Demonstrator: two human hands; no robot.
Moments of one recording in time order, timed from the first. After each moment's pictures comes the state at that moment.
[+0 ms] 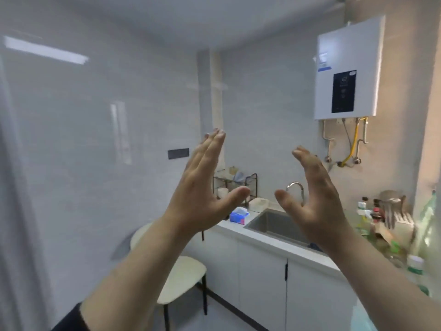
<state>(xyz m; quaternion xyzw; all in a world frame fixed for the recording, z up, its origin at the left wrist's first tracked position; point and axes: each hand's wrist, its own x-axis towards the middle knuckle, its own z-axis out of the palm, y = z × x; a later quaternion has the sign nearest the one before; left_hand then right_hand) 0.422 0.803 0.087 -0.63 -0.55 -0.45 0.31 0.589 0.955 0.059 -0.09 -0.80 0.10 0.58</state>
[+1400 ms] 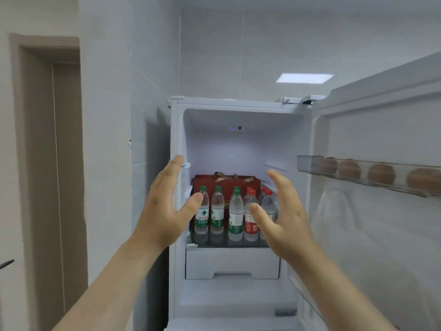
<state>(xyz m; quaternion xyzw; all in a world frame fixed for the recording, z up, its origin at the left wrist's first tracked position) 0.133 0.070 0.082 -0.17 -0.79 -0.35 0.47 0.102 0.301 0.067 0.26 -0.79 0.39 0.40</state>
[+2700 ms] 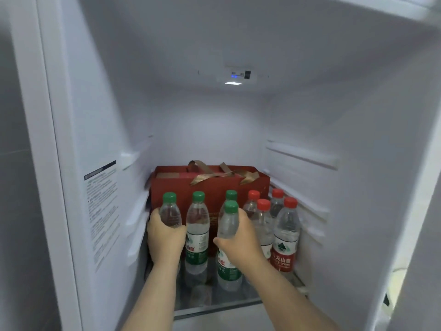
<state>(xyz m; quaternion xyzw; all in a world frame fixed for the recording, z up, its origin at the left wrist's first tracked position) -0.360 0.050 -0.057 0.17 -0.73 -0.59 0.31 -0.327 0.214 -0.037 0.02 -0.86 0.50 0.14</state>
